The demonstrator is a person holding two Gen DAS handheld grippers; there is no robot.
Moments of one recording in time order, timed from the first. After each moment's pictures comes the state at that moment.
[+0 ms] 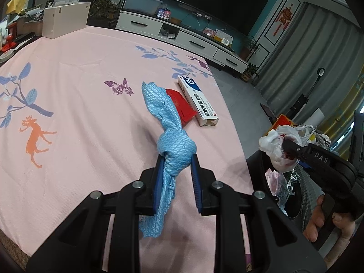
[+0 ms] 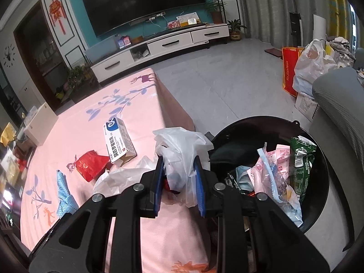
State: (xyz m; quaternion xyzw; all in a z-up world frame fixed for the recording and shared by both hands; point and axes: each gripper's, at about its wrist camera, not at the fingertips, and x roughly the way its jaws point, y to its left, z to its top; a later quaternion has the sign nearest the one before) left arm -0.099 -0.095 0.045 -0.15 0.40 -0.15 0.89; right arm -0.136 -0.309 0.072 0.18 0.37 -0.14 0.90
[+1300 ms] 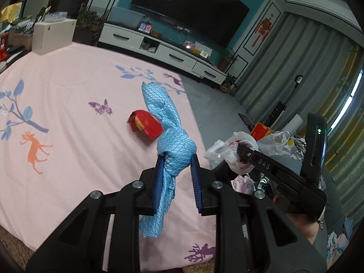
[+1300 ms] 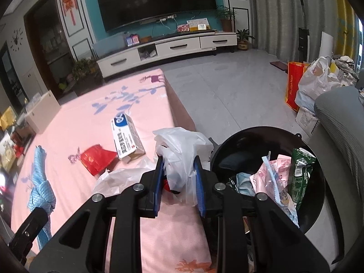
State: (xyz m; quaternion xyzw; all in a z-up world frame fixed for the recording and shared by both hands) left arm -0.134 -0.089 0.086 -0.16 0.35 -0.22 0.90; right arm -0.139 -0.291 0.085 0.14 0.36 -0.13 0.91
